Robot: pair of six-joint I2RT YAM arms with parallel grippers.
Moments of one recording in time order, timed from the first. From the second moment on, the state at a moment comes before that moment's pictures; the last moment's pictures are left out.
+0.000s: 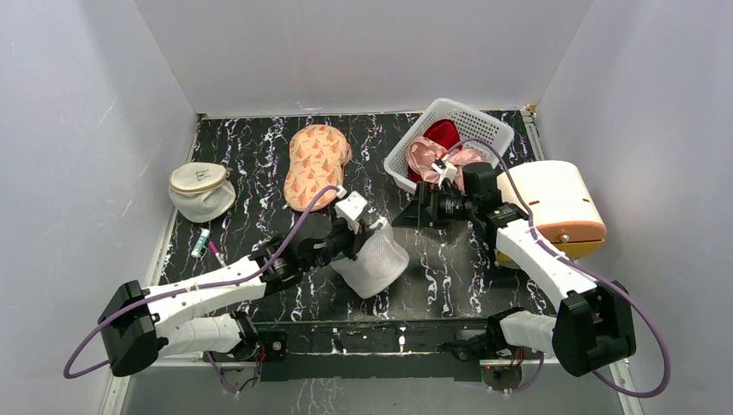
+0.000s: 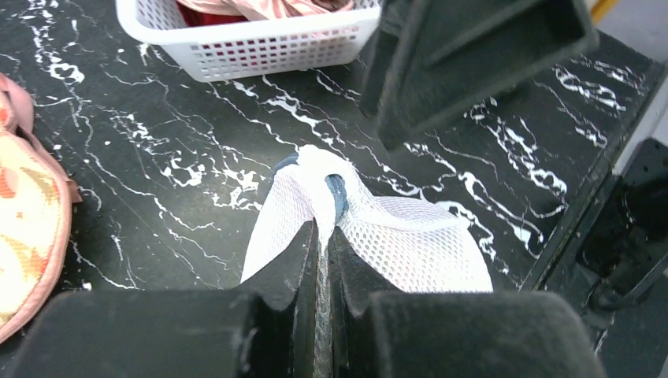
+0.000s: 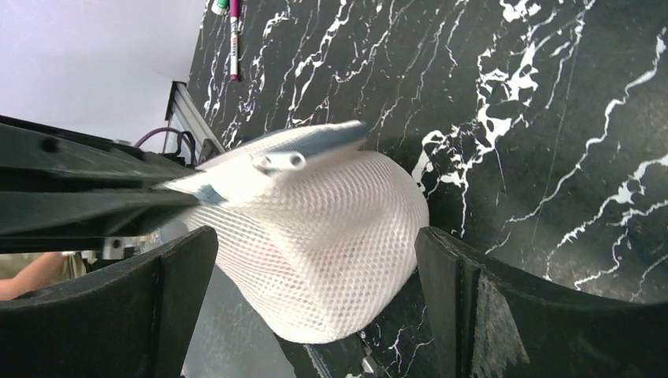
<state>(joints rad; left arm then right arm) -1.00 1.12 0.73 0.06 -0.15 -0.13 0.30 1.19 0.78 -0.20 -0.76 0.48</state>
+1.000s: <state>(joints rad) -1.00 0.92 0.52 0.20 0.14 0.02 0.43 1.22 0.85 -0.30 -0.65 0.58</state>
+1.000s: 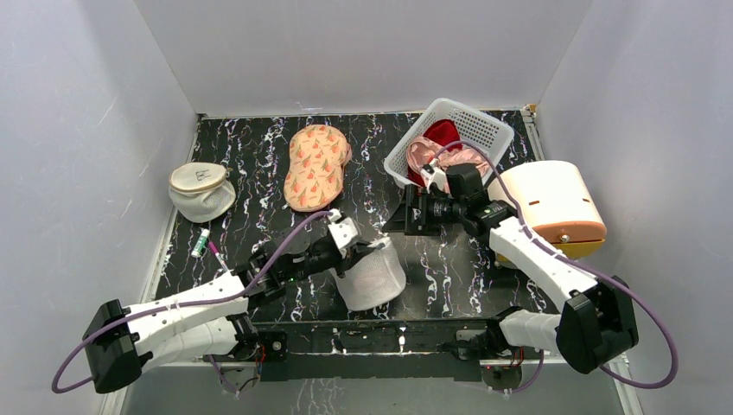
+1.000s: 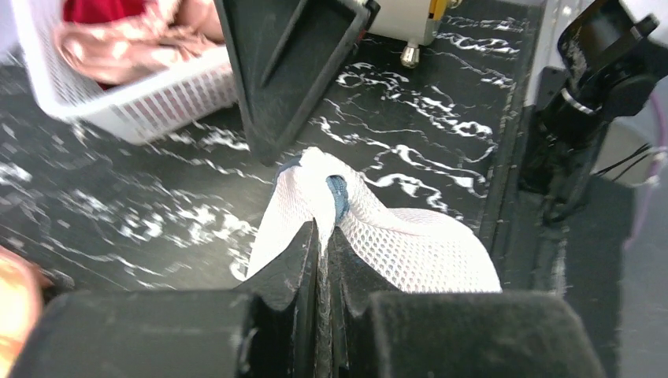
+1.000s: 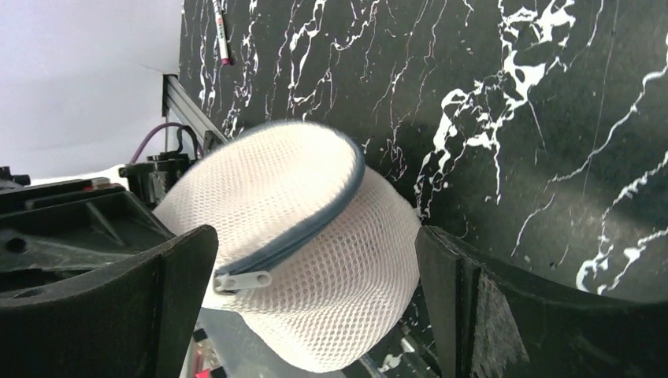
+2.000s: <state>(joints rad) -0.92 0.99 0.58 -0.02 0.30 0.21 0.42 0.91 0.79 -0.51 -0.49 0.59</state>
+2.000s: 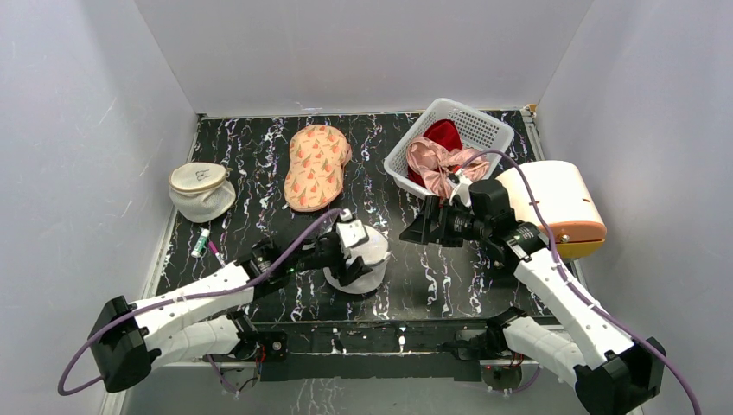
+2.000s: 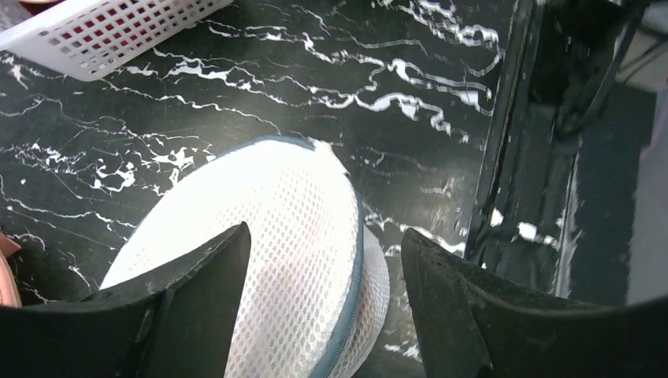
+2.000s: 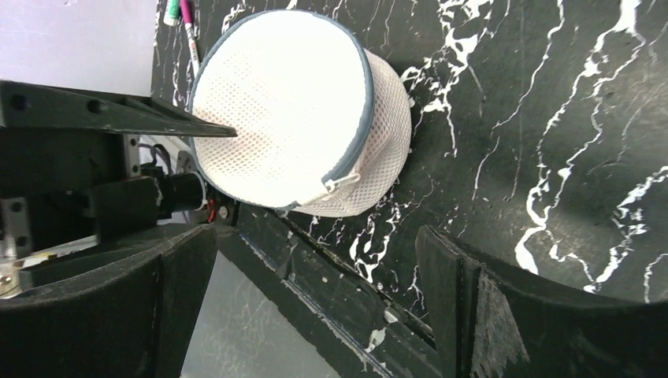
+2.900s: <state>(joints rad) -1.07 1.36 1.04 -0.53 -0.16 -0.30 0.42 0.77 0.87 -0.66 -0.17 0.53</state>
